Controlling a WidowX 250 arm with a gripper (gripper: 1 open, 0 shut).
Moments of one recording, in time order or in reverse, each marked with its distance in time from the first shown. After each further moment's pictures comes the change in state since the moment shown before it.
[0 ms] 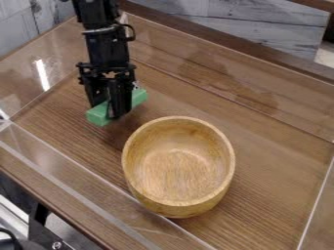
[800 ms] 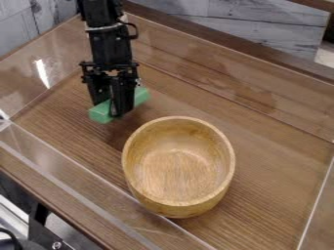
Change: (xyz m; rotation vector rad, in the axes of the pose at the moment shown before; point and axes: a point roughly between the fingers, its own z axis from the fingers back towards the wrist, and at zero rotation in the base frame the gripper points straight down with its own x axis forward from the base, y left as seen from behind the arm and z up) arm 0.006 -0.003 0.000 -0.012 0.027 -0.011
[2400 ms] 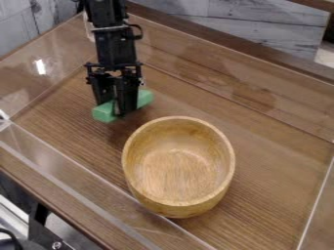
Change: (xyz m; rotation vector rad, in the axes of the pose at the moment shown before) arm 0.006 -0.005 -0.002 -0.026 0.061 -0.025
